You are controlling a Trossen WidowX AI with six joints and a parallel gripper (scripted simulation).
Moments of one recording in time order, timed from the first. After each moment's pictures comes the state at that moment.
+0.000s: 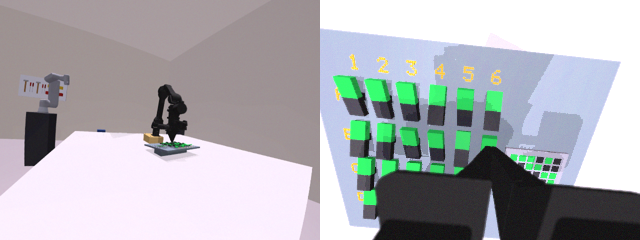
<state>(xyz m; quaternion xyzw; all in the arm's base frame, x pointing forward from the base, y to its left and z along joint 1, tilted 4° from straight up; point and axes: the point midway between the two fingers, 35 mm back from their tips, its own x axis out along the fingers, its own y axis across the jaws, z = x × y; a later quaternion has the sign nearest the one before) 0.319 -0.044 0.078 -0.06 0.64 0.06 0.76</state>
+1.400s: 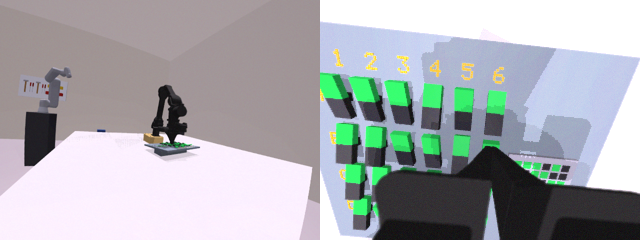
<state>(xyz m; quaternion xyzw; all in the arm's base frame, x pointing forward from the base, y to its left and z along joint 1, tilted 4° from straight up) 0.321 -0.044 0.065 -0.06 0.65 0.07 0.76</state>
